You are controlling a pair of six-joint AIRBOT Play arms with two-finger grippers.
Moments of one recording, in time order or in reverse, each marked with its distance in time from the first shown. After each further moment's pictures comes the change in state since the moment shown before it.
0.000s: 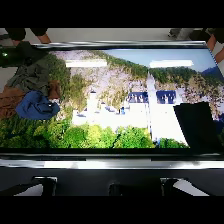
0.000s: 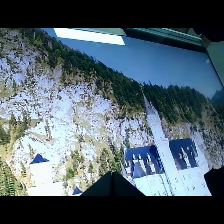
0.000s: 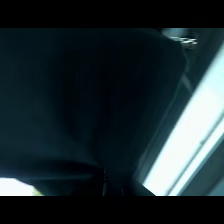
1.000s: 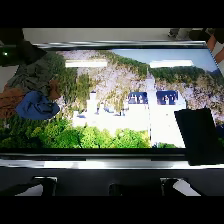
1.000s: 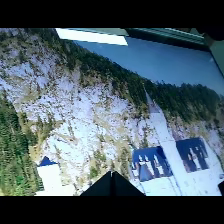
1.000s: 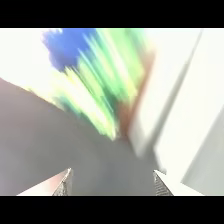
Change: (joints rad) left arm -0.035 -0.001 0.027 0.089 0.014 0.002; right arm 0.080 0.075 0.412 -0.164 -0.038 -0.173
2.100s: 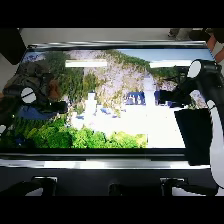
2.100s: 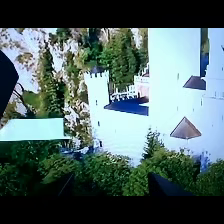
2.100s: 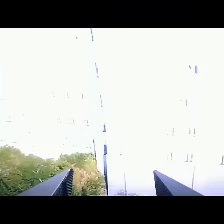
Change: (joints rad) left arm -0.244 0.072 -0.553 0.592 -0.066 -0.295; right arm 0.962 -0.244 0.154 0.126 0.236 0.067
